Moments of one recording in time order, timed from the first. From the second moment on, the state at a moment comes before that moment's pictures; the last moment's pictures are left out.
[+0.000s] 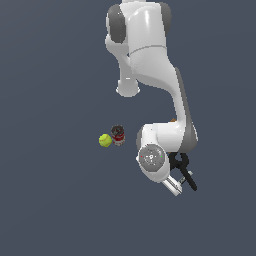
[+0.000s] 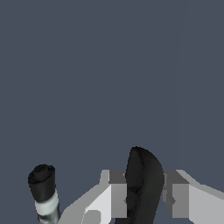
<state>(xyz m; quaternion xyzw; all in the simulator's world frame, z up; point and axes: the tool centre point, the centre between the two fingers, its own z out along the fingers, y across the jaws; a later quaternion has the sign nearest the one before) 0.106 0.143 0.024 -0.89 0.42 0.13 0.10</state>
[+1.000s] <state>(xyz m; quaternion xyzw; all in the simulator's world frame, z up) 0.097 0.137 0.045 -0.89 0.42 0.13 0.10</state>
